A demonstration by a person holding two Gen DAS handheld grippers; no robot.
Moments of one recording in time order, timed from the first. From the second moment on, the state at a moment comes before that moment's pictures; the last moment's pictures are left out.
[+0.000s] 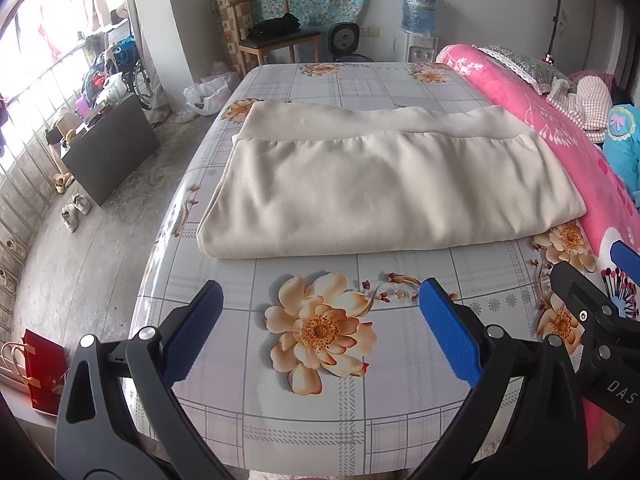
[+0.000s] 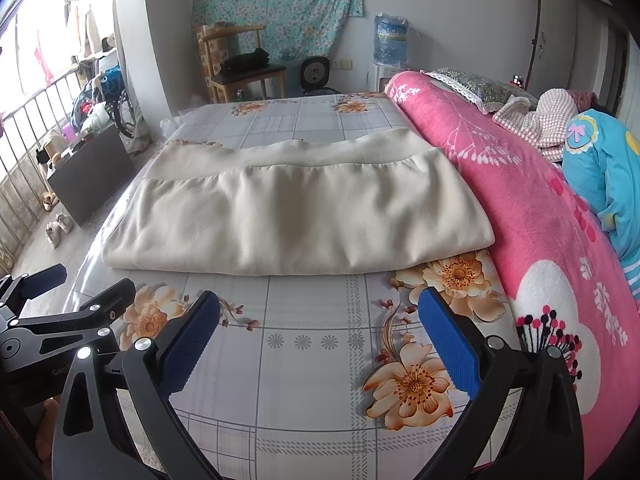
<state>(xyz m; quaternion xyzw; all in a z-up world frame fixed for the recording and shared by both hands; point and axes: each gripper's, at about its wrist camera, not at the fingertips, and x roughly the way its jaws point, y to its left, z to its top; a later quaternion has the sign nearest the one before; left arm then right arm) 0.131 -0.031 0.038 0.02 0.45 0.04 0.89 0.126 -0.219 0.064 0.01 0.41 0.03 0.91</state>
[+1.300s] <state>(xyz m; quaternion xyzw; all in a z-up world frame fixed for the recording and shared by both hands) 0.131 -0.031 0.043 0.01 0.45 0.03 0.89 0.128 -0.220 0.068 0.01 0.41 0.02 0.91</state>
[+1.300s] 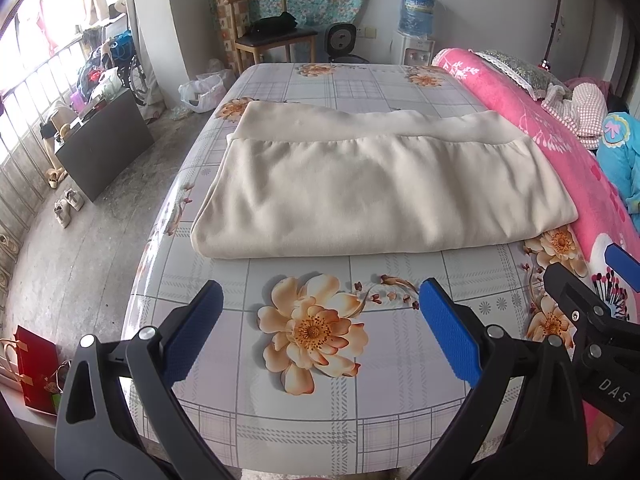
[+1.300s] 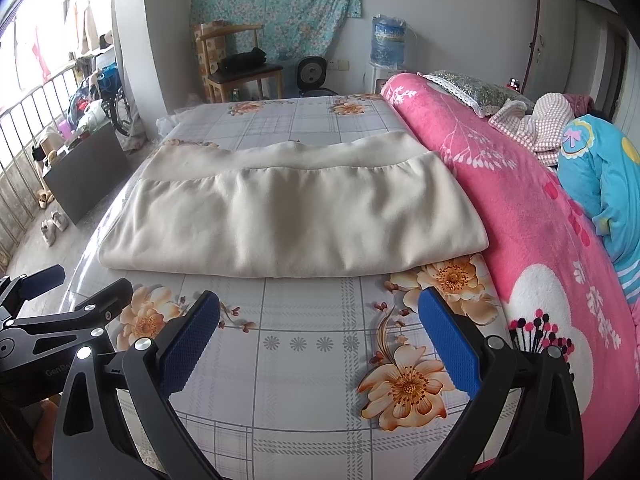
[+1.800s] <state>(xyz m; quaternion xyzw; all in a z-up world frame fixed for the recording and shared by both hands) 0.131 -0.030 0.044 0.01 0.45 0.03 0.89 0.128 -0.219 0.067 0.00 0.41 0.02 0.91</state>
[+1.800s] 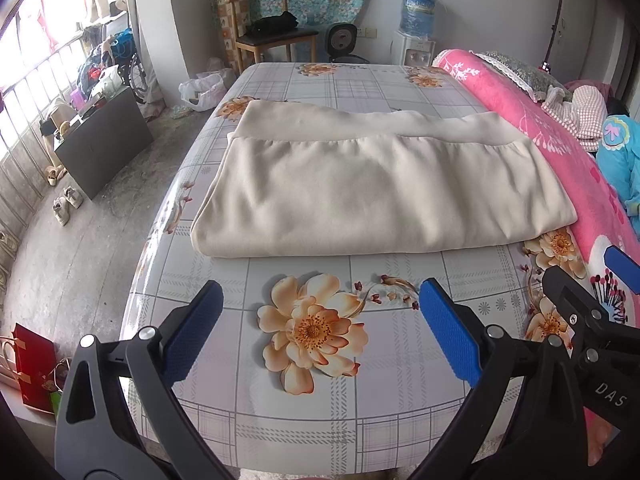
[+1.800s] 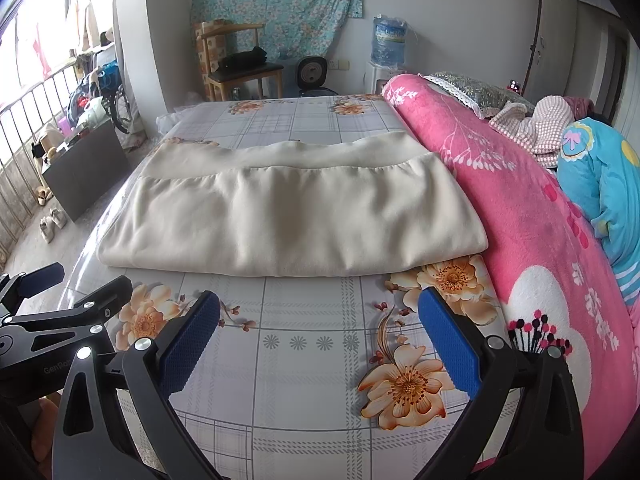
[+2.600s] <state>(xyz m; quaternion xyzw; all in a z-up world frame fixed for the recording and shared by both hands) 0.130 -0.030 0.044 0.00 0.45 0.03 0.90 0.127 -0.219 0.067 0.00 0.41 0.02 0.91</state>
